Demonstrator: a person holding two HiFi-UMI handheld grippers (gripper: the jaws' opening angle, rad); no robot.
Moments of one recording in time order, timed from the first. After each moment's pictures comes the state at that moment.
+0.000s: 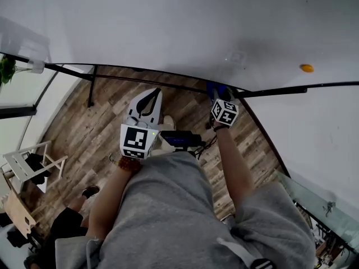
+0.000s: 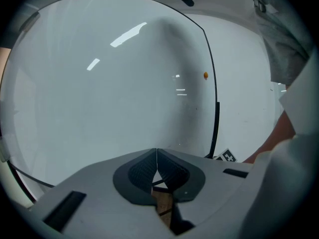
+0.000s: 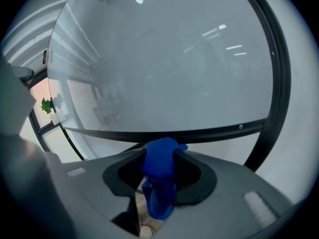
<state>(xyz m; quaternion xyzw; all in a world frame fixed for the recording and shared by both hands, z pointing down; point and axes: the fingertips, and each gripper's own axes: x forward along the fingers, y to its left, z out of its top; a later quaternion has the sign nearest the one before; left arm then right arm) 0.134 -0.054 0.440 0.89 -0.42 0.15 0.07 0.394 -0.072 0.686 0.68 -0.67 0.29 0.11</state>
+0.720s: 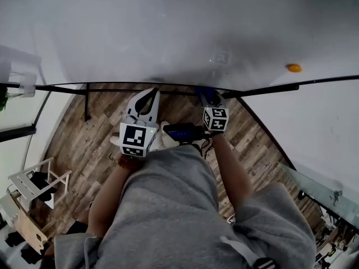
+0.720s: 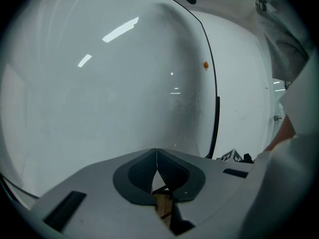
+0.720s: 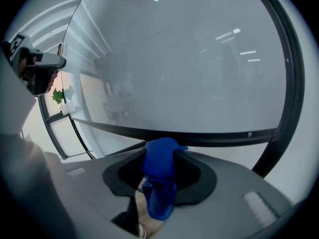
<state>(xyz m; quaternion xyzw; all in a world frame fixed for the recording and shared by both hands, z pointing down) 0.181 -0.090 0.461 0.91 -0.38 0.16 0.07 0.380 -0.071 0.685 0.65 -0.71 0.25 0.13</state>
